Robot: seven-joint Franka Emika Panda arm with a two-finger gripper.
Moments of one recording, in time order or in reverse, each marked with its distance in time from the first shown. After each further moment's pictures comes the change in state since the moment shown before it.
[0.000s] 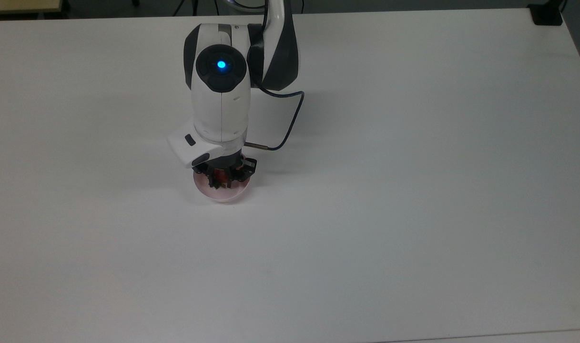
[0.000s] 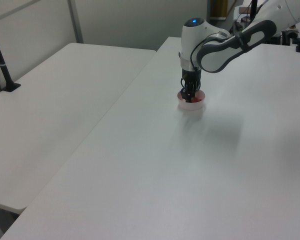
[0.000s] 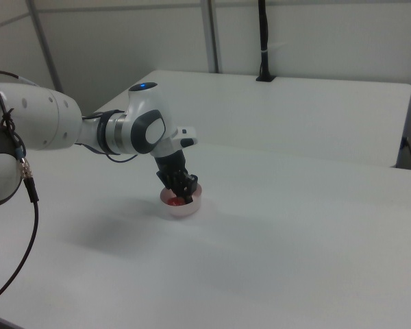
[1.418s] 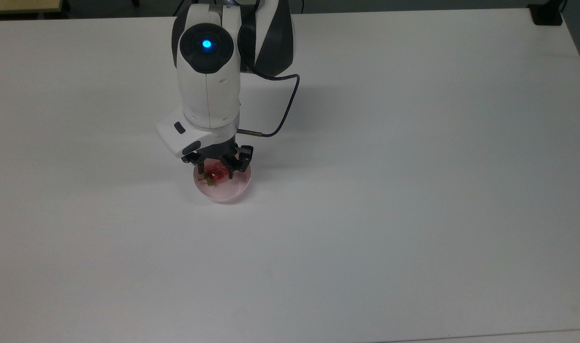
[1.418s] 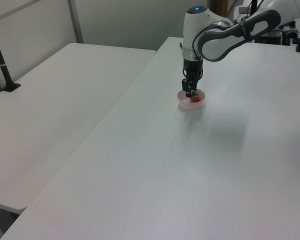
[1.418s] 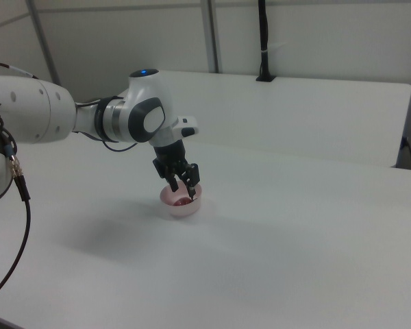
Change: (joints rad) arm -0.012 -0.051 -0.002 0.012 0.040 -0.067 -0.072
